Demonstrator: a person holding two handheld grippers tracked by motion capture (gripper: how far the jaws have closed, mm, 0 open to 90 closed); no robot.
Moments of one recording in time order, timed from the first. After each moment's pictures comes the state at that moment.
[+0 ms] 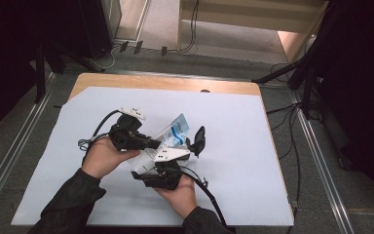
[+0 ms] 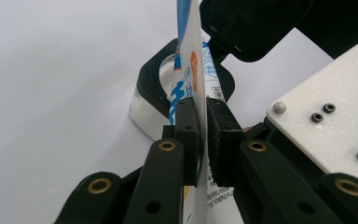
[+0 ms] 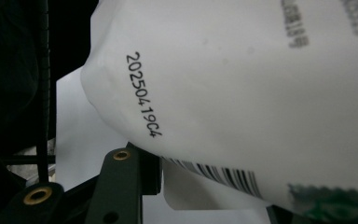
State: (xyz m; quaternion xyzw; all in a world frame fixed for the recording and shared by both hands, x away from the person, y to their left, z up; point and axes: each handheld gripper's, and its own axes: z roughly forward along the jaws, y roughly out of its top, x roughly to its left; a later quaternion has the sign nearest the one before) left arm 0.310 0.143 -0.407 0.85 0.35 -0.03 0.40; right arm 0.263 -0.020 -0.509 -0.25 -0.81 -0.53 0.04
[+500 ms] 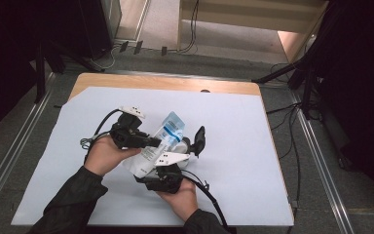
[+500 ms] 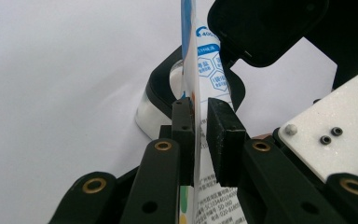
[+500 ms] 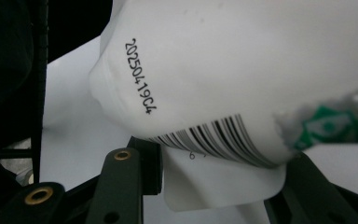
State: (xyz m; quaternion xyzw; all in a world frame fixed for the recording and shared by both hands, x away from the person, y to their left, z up) left arm 0.320 0.143 -0.415 0.84 0.35 -0.03 0.41; right arm 0.258 -0.024 -0.522 -0.26 -0.82 -0.52 0.03
